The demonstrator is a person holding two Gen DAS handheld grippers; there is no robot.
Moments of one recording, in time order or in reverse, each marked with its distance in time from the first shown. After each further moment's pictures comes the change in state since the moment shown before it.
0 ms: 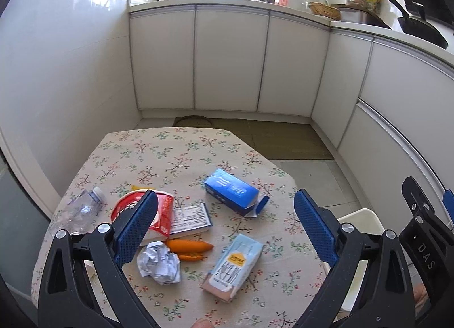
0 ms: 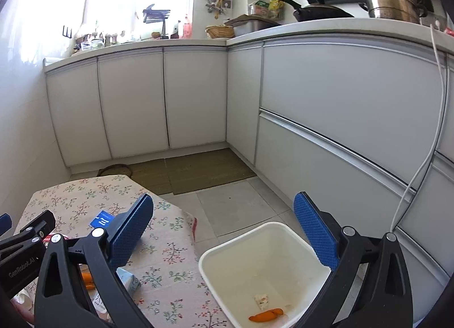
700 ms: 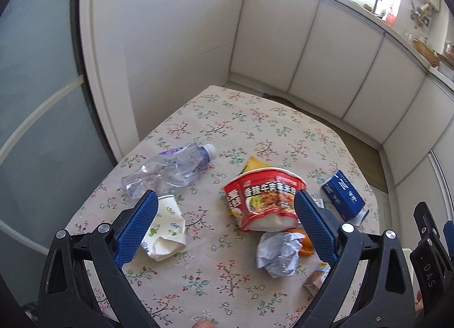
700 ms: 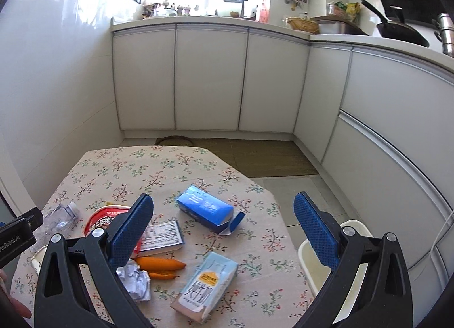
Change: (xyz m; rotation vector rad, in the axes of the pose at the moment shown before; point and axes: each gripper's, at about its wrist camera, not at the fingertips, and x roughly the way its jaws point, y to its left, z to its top) left arm 0.001 0.184 -0.026 -0.376 0.136 0.263; right arm -0.008 0.160 -0.026 -0.190 0.081 0.243
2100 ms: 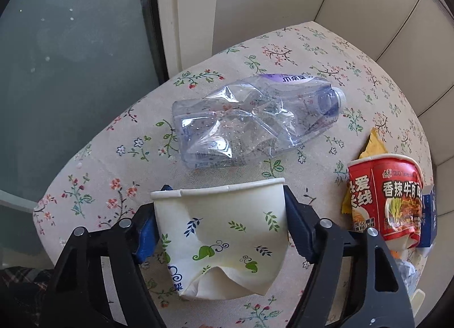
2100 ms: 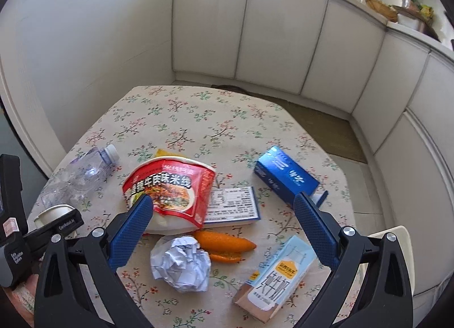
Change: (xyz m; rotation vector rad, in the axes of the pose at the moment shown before) left arm 0.116 0.091 -0.030 -0.238 0.284 0.236; right arm 0.065 0.094 -0.021 -0.199 0.265 0.232
